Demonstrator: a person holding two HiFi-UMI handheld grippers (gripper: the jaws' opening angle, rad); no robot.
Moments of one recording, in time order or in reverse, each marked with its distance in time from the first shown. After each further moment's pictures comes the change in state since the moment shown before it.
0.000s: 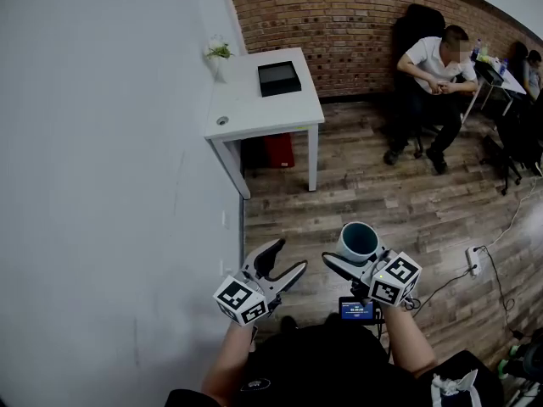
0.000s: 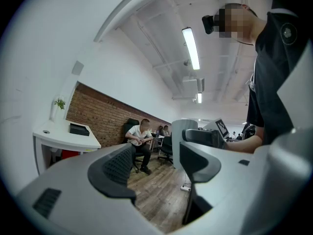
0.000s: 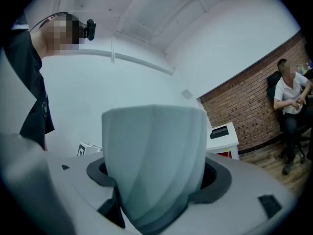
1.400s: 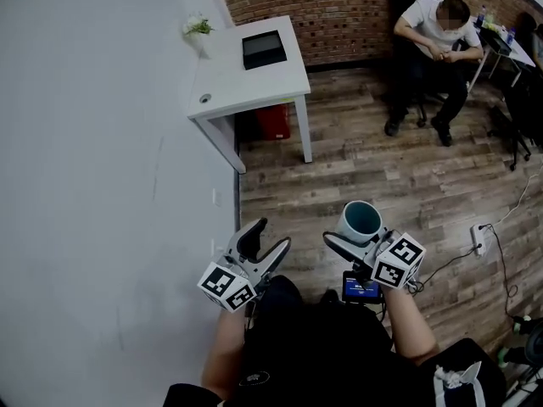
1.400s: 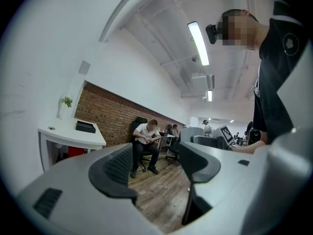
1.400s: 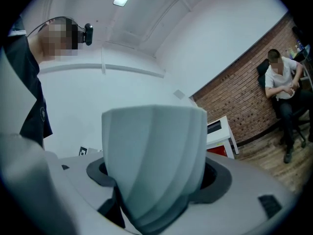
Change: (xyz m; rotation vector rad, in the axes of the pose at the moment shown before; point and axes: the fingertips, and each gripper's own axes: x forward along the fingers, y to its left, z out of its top) left arm 0.050 -0.002 -0.011 -0.026 0.007 0.111; right arm -0.053 -0.072 -0.002 0.107 -0.033 0.016
